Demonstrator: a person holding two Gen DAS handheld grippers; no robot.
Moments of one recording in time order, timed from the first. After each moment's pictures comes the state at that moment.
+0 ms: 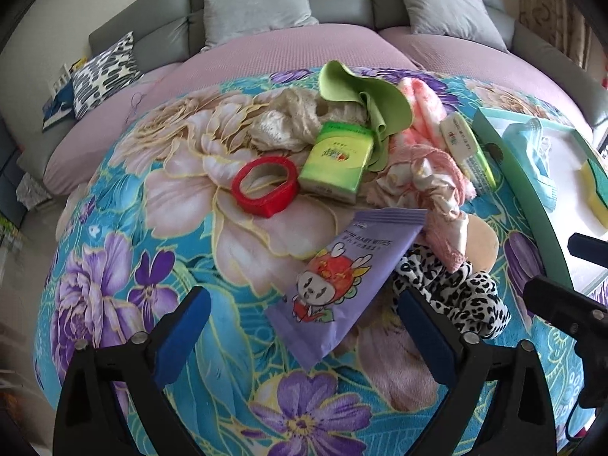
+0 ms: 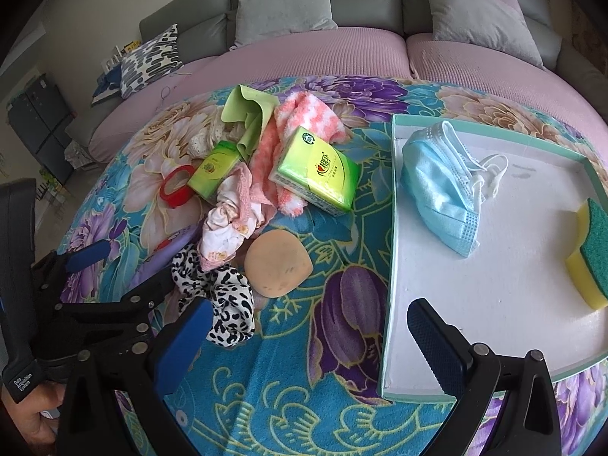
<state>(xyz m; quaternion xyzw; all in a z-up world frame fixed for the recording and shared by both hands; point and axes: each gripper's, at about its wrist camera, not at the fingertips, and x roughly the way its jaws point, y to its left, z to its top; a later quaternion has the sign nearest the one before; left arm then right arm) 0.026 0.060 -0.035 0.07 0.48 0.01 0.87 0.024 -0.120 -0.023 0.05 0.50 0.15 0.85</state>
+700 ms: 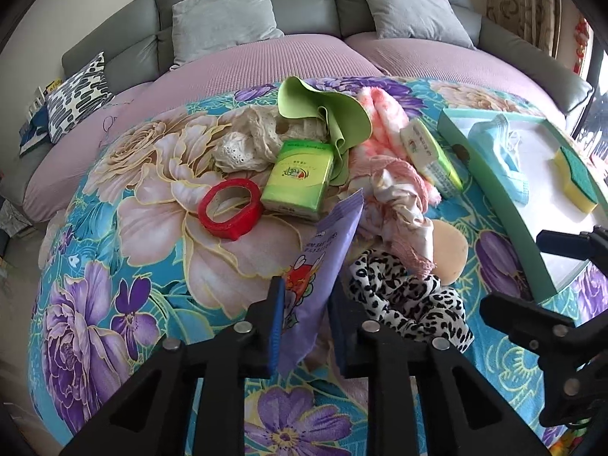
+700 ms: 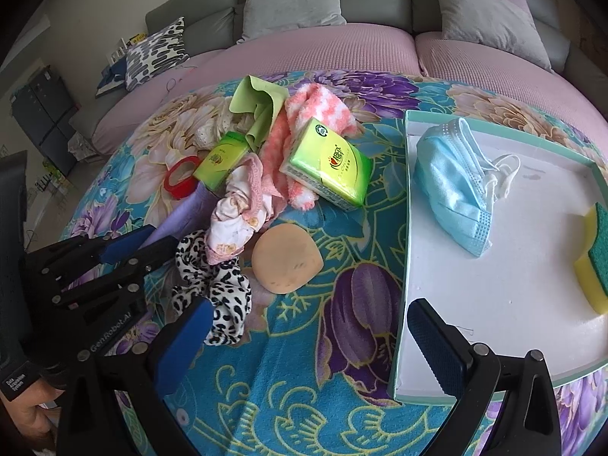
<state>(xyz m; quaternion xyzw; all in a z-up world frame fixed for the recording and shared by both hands) 0.027 0.050 -0.029 0.08 0.47 -0.04 0.88 0.024 -0.112 -0.027 0.04 0.50 0.16 0.85</state>
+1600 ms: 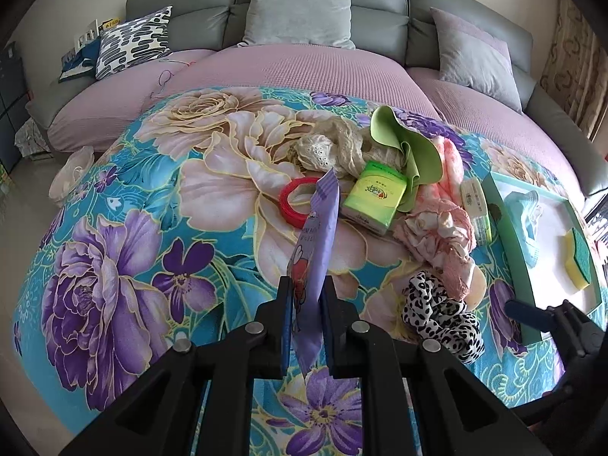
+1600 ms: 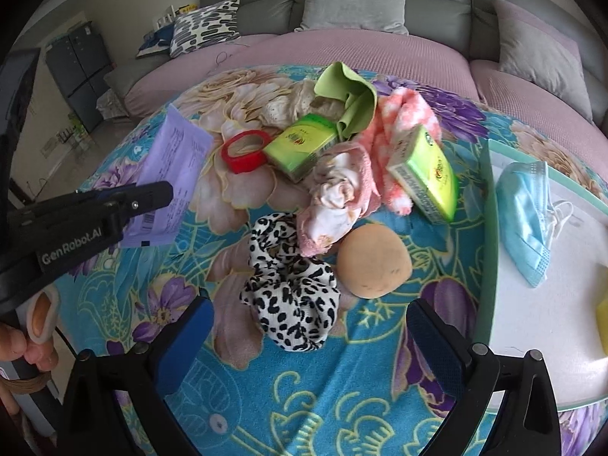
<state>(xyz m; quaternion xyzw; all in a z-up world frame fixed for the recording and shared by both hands) 0.012 0.112 -0.007 -0.04 0.46 0.03 0.89 0.011 -0.049 -0.032 -0.03 0.48 0.22 0.85</state>
